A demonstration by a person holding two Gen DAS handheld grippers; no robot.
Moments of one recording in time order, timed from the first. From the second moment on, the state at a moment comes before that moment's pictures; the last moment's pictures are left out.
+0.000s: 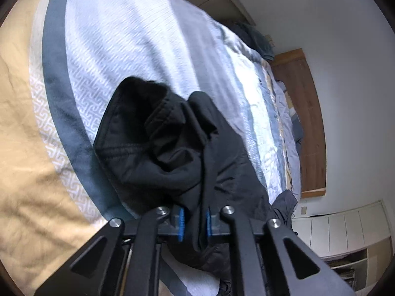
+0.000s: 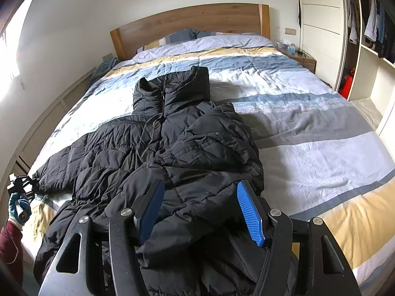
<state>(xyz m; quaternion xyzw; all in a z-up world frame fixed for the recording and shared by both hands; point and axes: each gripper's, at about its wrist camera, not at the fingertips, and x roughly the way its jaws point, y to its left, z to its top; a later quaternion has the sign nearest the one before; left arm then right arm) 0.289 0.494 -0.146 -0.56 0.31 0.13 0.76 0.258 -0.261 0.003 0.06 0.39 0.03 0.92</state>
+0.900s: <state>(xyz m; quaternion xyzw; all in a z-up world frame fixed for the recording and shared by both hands) 0.257 0.181 0.056 -0.20 0.32 -0.03 0.93 0.154 -0.320 0.039 0.09 0.31 0.05 0.94</state>
